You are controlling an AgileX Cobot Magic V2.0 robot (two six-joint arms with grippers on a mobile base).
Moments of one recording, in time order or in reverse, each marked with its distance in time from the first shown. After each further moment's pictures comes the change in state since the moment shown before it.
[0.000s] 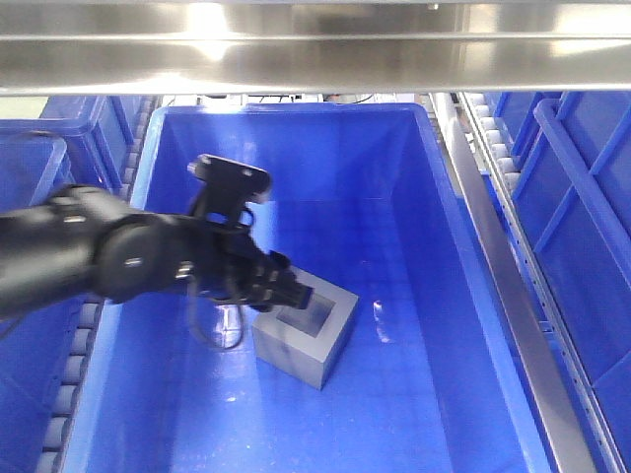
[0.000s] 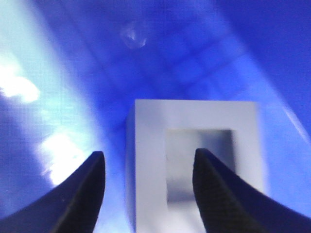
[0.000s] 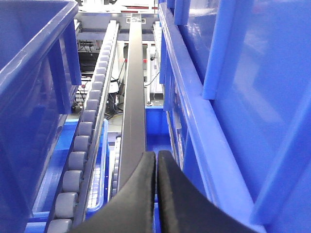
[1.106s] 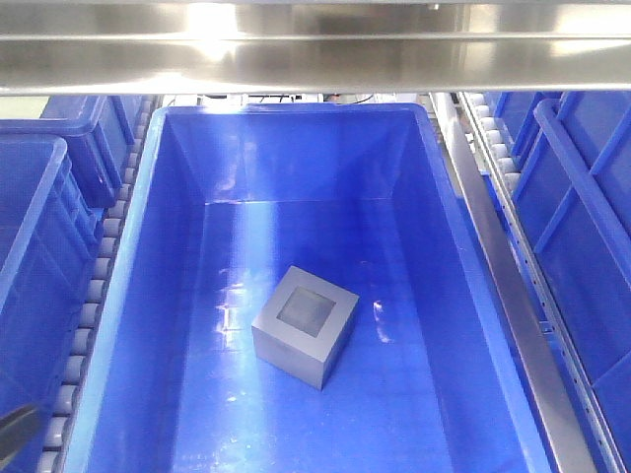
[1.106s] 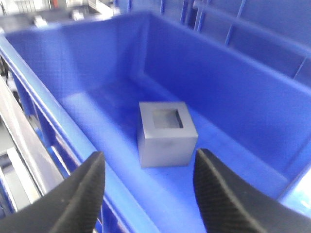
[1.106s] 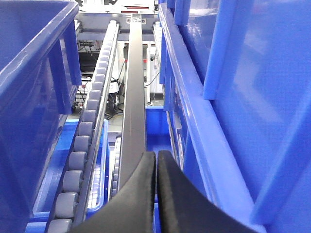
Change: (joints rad) left arm 0.000 -1.341 0.708 0.000 0.012 0.115; right arm 0.000 0.000 0.000 0.000 0.000 0.000
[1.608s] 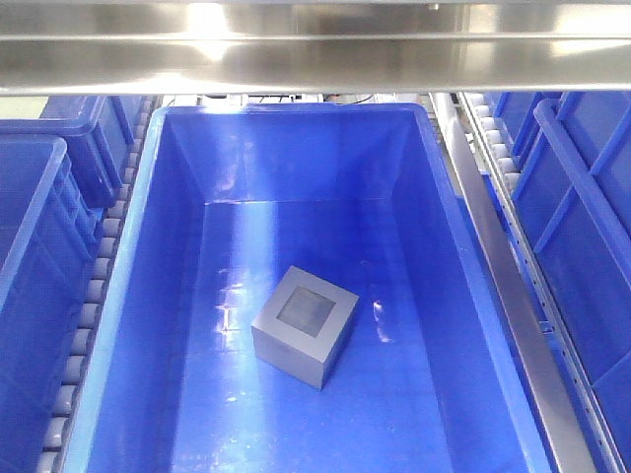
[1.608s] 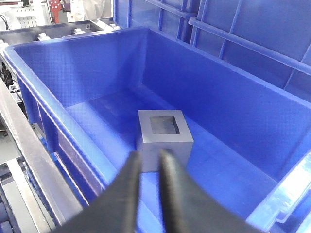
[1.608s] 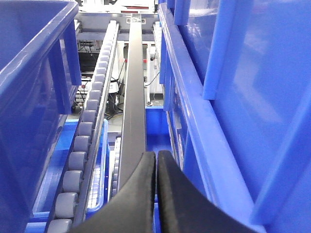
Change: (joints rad) left arm 0.000 -0.102 0.000 -0.008 0.063 0.001; right arm 0.000 0.000 0.000 0.000 0.000 0.000
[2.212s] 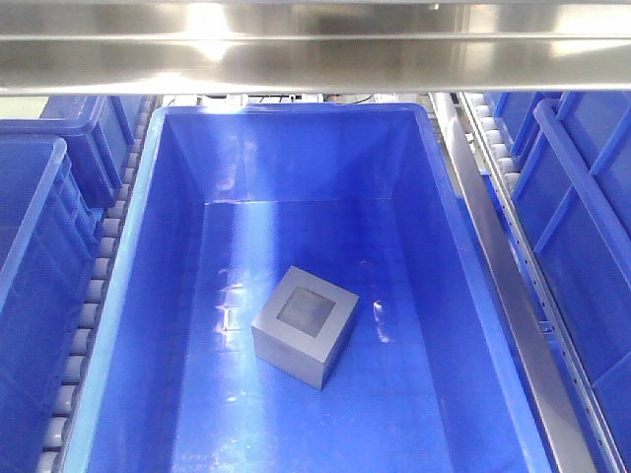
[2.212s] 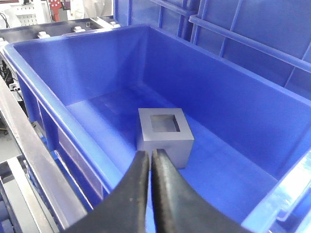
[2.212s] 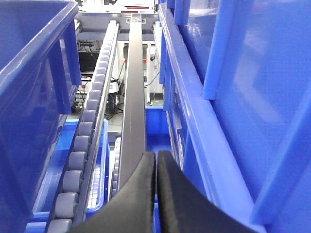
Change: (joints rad) left arm 0.000 0.000 0.006 0.003 -0.004 0.000; right arm 0.000 0.000 0.000 0.000 0.000 0.000
